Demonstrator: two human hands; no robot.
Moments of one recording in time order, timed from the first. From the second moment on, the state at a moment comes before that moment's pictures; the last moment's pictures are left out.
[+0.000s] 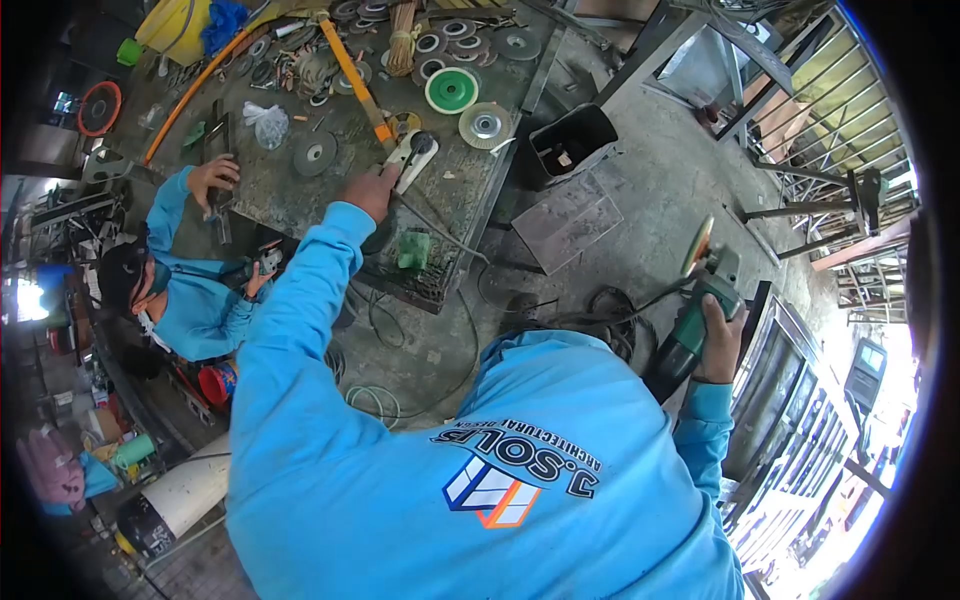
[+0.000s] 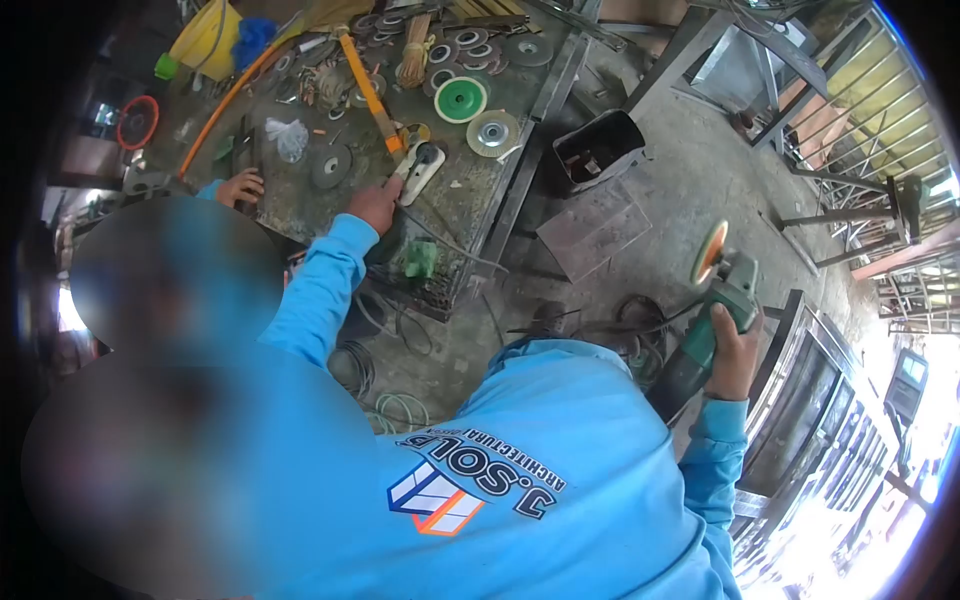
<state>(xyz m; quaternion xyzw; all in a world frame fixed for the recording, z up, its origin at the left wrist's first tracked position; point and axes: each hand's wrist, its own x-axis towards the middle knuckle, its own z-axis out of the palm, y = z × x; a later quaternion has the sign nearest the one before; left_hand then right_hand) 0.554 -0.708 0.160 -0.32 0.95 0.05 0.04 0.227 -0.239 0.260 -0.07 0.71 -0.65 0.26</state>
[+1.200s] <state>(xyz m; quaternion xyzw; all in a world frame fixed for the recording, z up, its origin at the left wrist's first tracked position) 0.397 -0.417 0.187 0.00 0.61 0.79 0.08 0.230 -0.249 0.255 -0.05 0.71 -0.70 0.09</state>
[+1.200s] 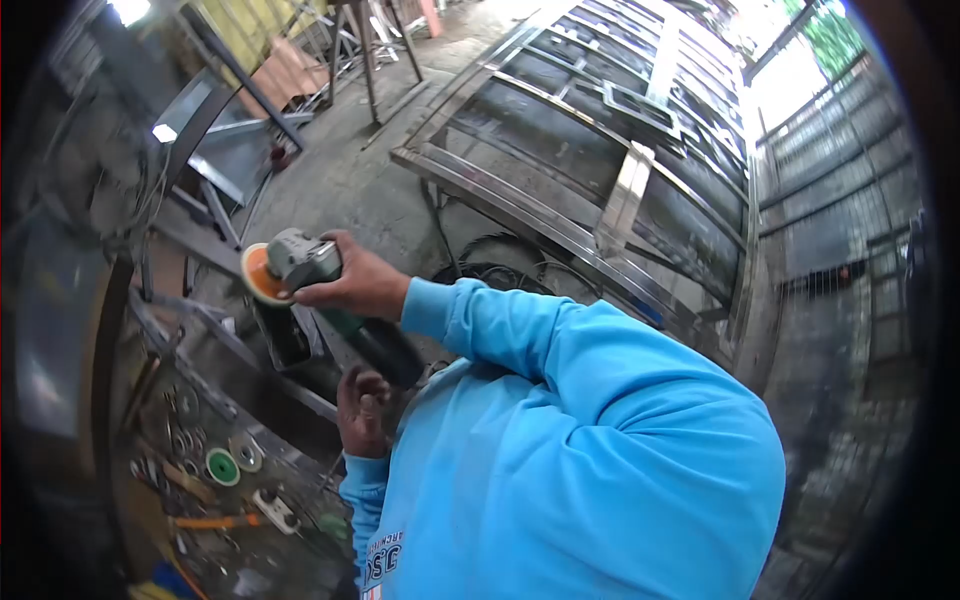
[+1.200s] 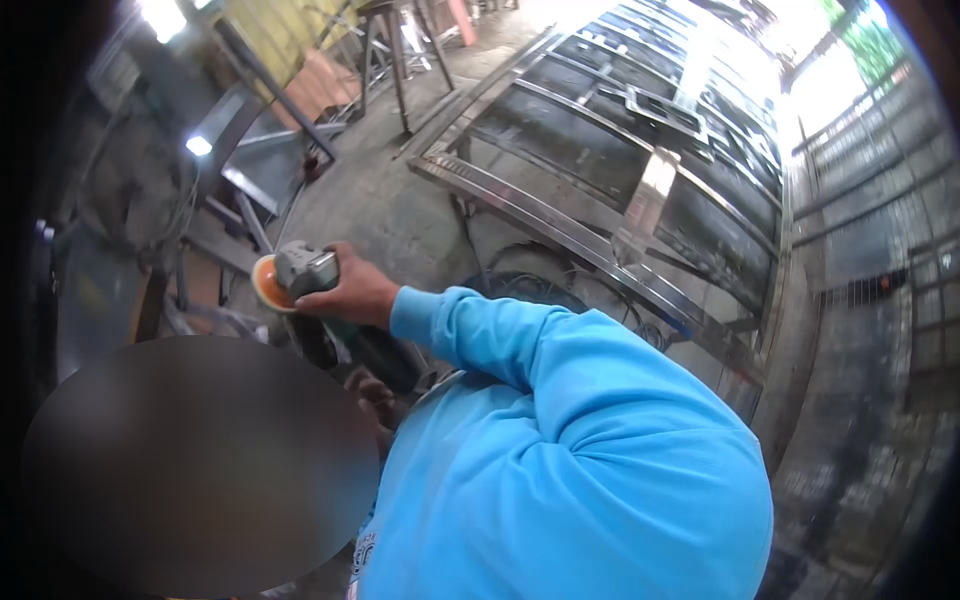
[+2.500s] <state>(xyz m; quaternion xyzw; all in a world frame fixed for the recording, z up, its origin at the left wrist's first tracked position) 0.107 -0.038 0.175 -0.03 0.69 0.56 0.47 0.110 0.110 0.107 0.30 0.27 -0.91 0.08</state>
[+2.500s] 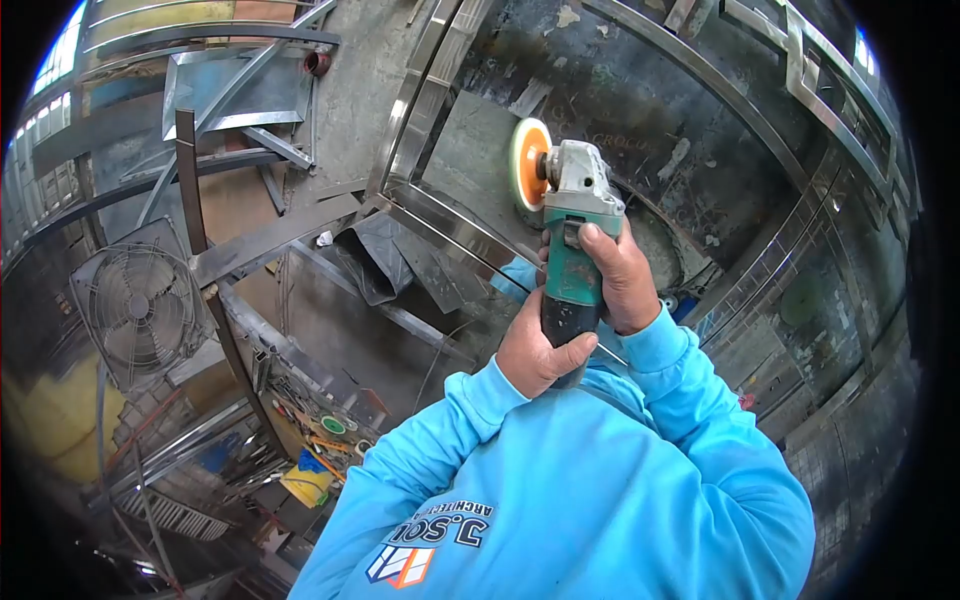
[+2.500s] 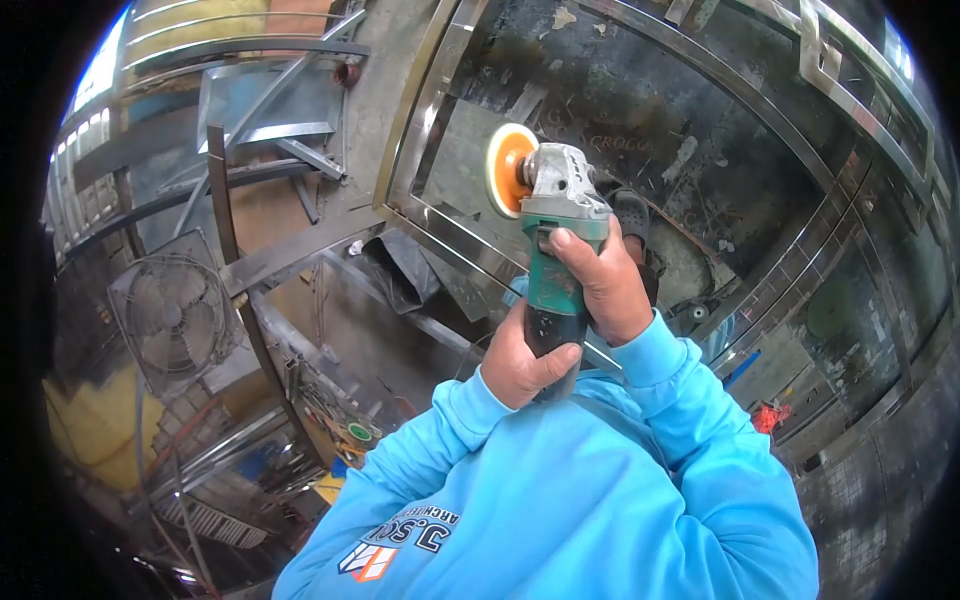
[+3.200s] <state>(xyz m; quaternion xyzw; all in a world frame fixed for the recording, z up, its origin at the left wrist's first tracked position) 0.141 -0.058 0.202 0.15 0.74 0.48 0.44 0.131 0.133 0.192 0.28 0.39 -0.88 -0.01</state>
